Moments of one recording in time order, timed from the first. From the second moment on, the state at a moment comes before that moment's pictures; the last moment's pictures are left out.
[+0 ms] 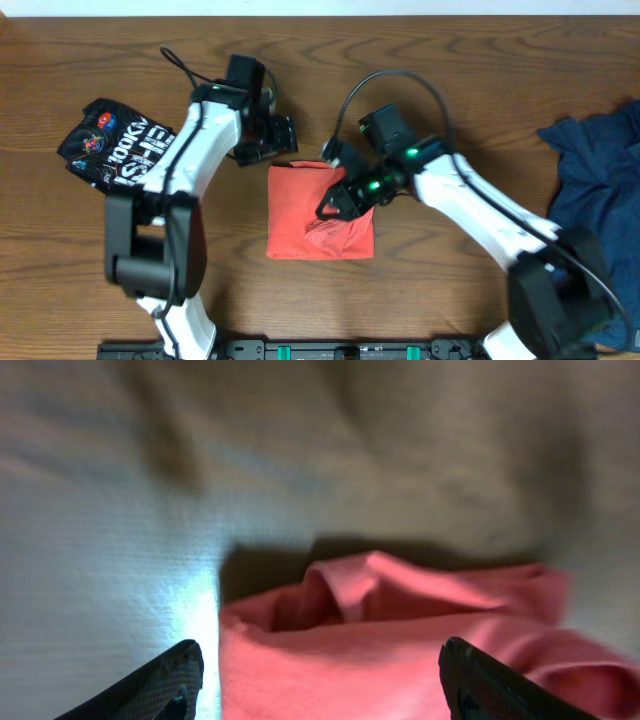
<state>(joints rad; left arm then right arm) -0.22 1.94 1.43 -0.91 0.28 -0.38 0.56 1.76 1.18 -0.71 -0.75 -0.01</state>
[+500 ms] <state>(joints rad) -0.25 2.06 1.41 -1.29 0.29 -0.36 0.34 1.84 1.18 -0.94 -0.20 0.13</state>
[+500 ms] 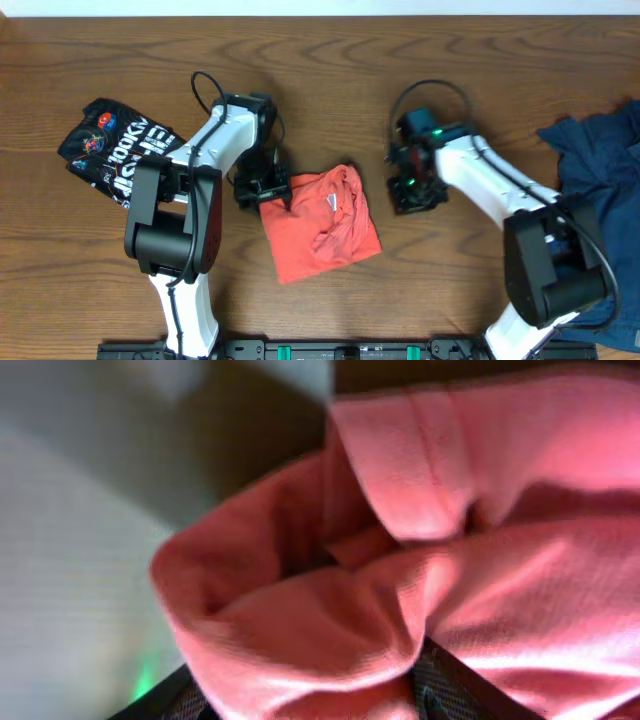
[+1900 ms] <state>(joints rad) -0.25 2.04 1.40 -1.24 0.25 -0.38 0.83 1.68 1.11 -0.90 0.00 0.33</state>
